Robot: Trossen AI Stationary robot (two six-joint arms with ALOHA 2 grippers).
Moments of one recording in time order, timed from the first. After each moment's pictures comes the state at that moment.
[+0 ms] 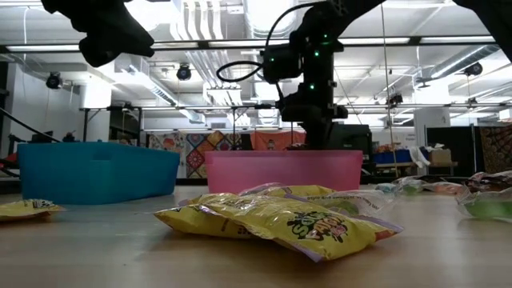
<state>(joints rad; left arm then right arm) -0.31 0.85 0.71 -0.43 -0.46 -0.61 -0.32 1.95 1.53 -1.04 0.19 0.30</state>
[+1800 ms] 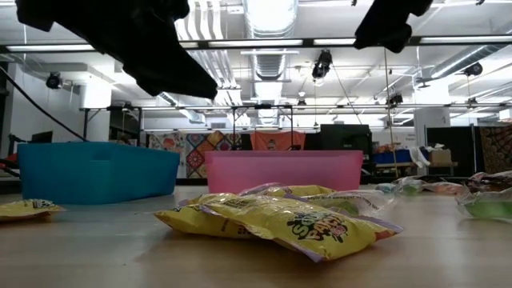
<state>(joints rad) -0.39 1.46 0.70 0.20 -0.46 -0.30 0.22 1.16 0.98 -0.57 0.18 0.43</state>
